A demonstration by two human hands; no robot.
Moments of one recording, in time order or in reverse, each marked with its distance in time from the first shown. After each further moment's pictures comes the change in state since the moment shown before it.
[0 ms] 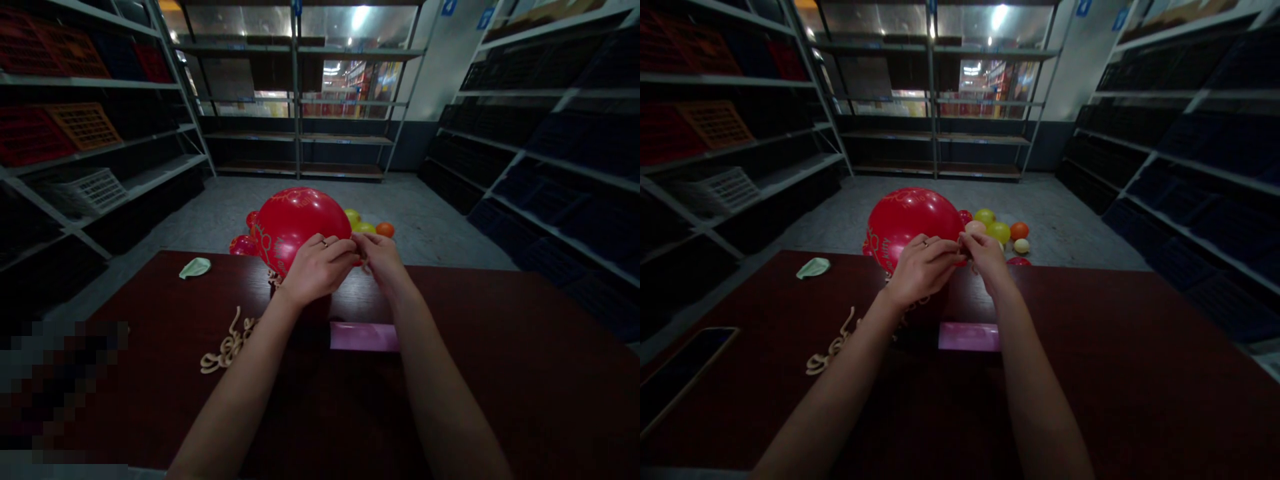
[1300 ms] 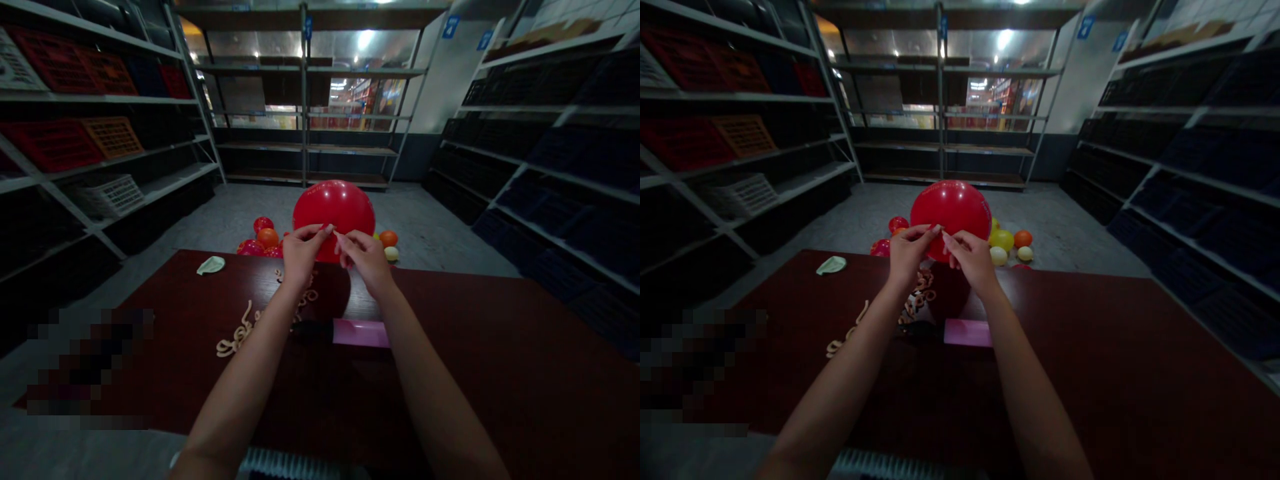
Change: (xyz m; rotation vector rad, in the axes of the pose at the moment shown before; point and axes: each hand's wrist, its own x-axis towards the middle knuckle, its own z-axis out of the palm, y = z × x) left_hand 0.013 0.000 -0.003 -0.965 0.604 -1.097; right_hand -0.039 -0.036 0.034 -0.104 -0.156 -0.277
